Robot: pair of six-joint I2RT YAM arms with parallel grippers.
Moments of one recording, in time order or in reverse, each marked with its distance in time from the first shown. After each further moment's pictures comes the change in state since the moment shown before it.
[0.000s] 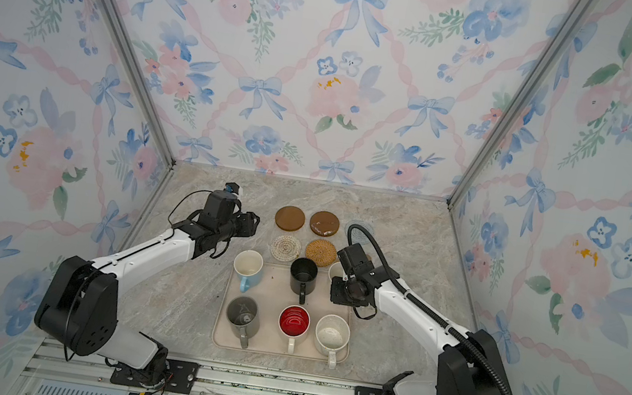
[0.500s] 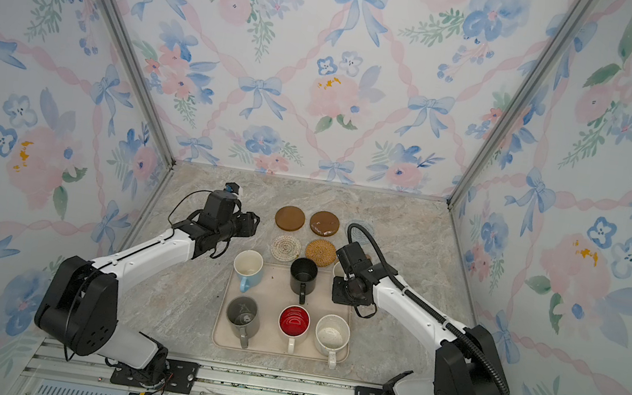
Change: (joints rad) left arm 0.000 0.000 0.000 0.000 0.000 0.000; right arm 0.000 0.018 0.031 -0.062 0.064 -0.006
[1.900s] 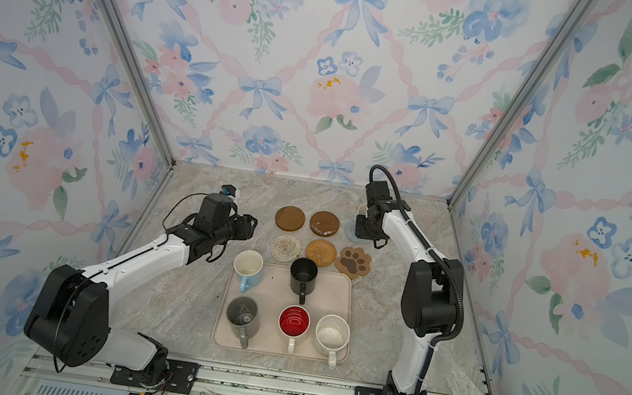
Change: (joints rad) left arm 0.000 -0.064 -0.050 0.000 0.007 -0.001; right arm -0.337 0.563 0.738 -0.060 0.076 -0.323
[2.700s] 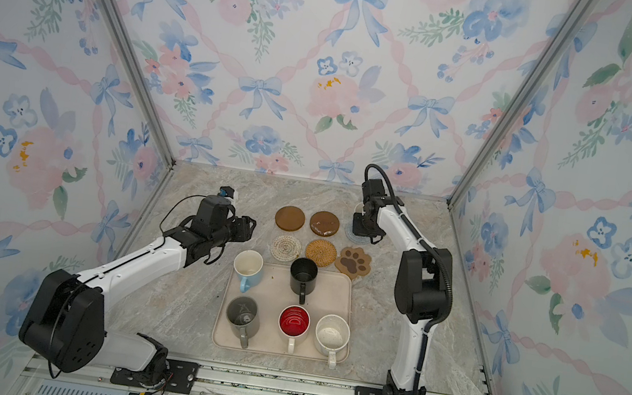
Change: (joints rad) left arm 0.000 -0.029 -0.023 0.000 0.005 -0.003; right arm -0.003 0.109 0.086 -0.008 0.000 -0.019
